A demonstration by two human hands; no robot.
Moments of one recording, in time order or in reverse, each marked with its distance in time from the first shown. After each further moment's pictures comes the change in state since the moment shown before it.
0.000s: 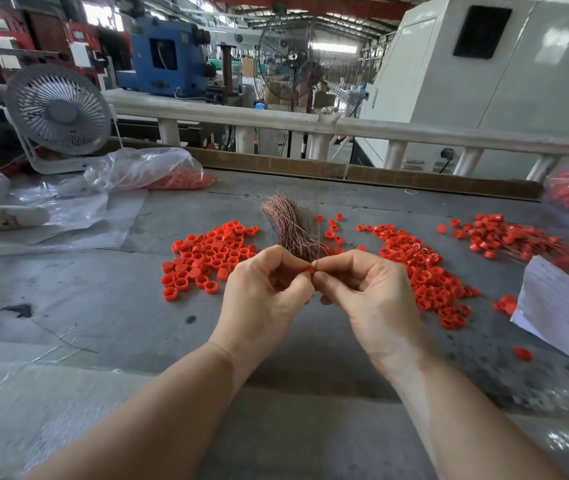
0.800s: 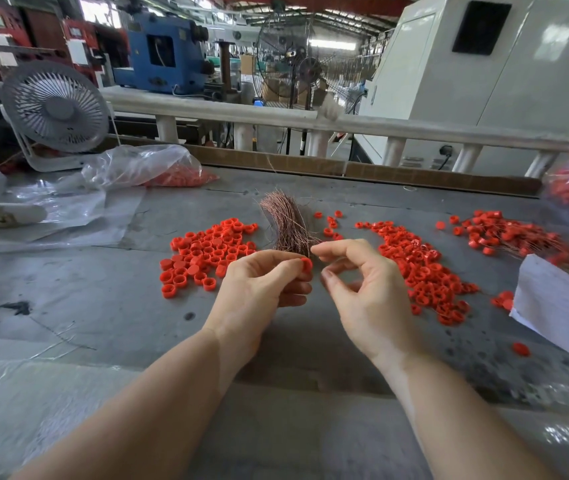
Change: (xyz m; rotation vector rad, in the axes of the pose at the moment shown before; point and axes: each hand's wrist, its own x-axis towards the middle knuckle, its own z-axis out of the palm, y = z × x) left_hand 0.006 -0.005 -0.002 -0.387 -0.068 -0.366; right_hand -0.001 0.002 -0.001 -0.416 0.048 -0.143
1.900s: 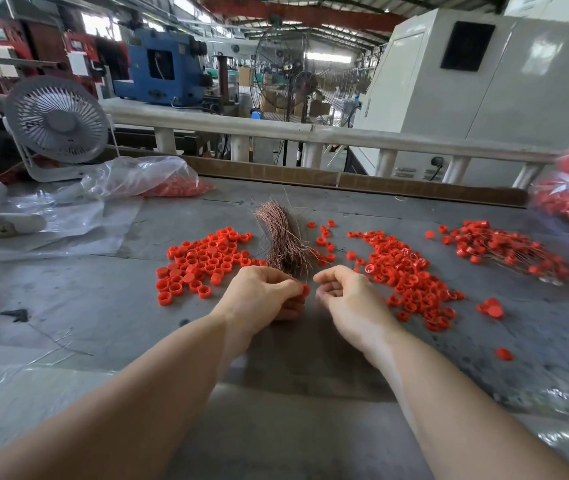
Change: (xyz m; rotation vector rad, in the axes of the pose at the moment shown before) left_hand 0.018 -0.005 0.006 0.259 -0.057 -0.217; right_hand 0.014 0.029 0.001 -0.154 -0.223 0.433
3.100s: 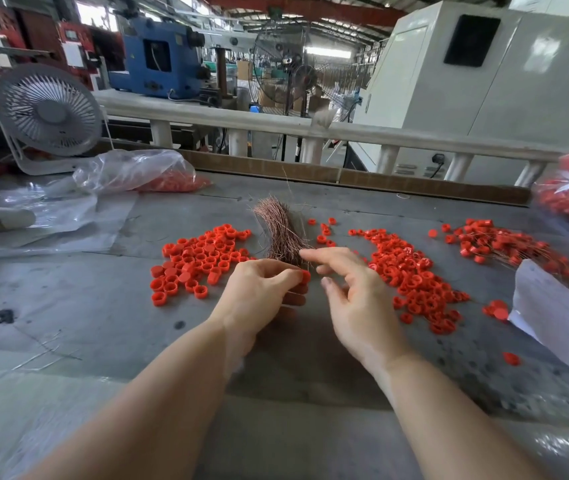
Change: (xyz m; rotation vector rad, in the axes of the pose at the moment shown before) left_hand -0.001 0.003 0.000 -0.053 0.033 0.080; right_hand -0.011 -0.009 0.000 0.025 0.179 -0.472
